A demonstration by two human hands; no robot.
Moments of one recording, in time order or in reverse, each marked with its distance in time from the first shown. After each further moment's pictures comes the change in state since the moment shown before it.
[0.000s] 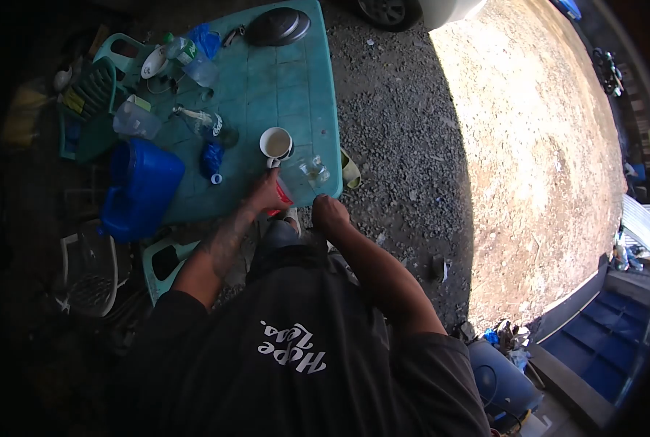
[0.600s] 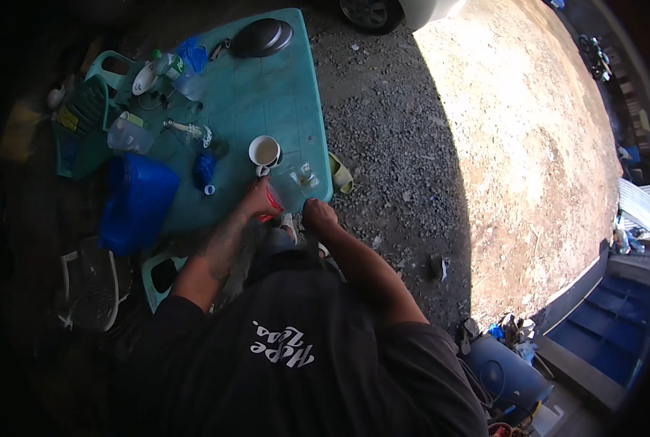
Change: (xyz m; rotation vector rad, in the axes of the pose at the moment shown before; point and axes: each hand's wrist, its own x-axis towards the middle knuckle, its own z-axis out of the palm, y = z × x) left_hand 0.007 0.004 -0.007 -0.033 -0.069 -0.017; right_hand 0.019 0.013 0.026 0.093 0.074 0.002
